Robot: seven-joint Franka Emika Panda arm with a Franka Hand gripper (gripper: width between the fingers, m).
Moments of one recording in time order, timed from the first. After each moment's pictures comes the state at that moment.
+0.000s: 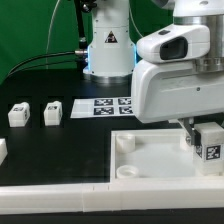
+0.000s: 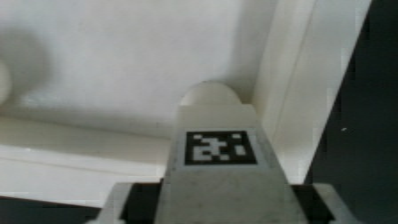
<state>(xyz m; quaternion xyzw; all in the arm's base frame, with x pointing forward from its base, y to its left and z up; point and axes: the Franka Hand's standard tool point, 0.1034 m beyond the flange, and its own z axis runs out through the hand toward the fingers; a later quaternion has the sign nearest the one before) 0.624 0.115 0.071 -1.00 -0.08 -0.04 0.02</state>
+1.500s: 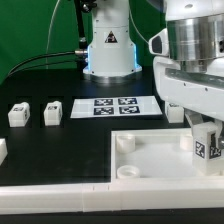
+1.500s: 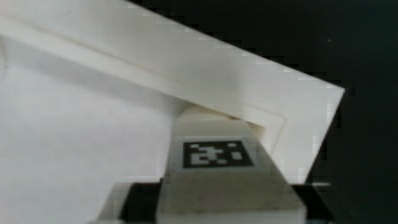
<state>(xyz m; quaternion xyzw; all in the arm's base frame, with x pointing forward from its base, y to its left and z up) 0.619 0.118 0.069 -0.78 0.62 -0.01 0.08</state>
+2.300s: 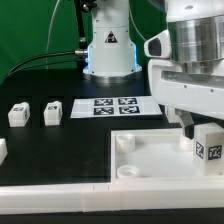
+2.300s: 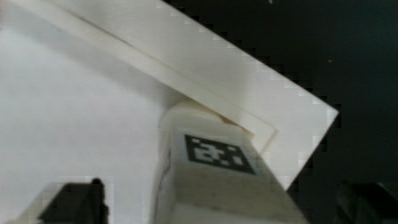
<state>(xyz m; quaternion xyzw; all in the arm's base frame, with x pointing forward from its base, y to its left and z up) 0.623 0.120 0.069 -0.89 0.46 -0.02 0.07</state>
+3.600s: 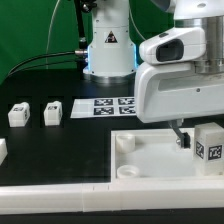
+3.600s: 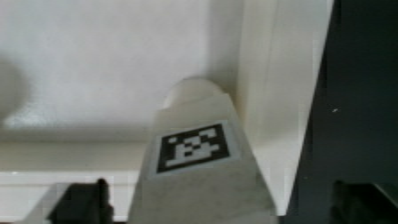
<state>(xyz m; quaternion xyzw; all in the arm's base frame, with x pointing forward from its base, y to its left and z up) 0.623 0.120 0.069 -1.00 -0.02 -0.05 0.03</state>
